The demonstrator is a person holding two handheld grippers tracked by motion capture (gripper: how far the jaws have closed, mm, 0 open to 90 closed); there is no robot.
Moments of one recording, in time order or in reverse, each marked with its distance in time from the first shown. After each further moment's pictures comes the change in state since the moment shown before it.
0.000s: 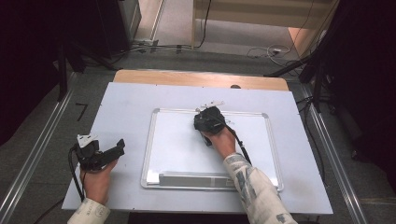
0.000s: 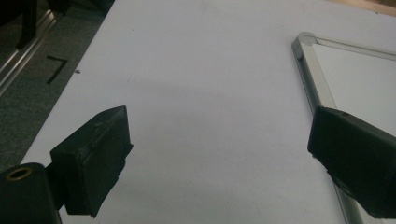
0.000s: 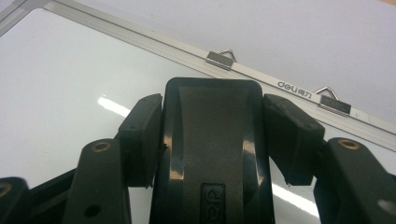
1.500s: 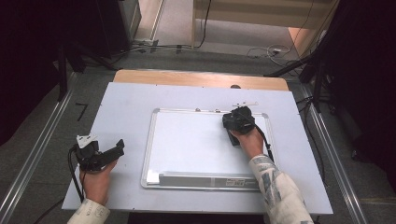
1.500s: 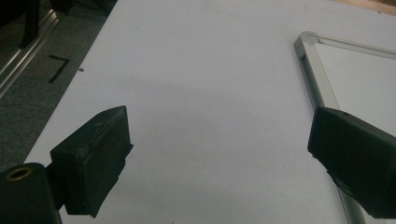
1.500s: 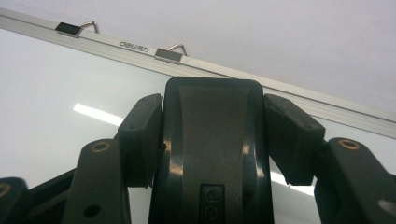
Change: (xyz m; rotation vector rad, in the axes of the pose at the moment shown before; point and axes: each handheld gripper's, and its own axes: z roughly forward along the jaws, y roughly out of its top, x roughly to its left) left arm 0.000 -0.001 -0.001 0.000 0.006 0.003; right arm -0.086 -0.027 -0.025 0.016 -0.090 0.112
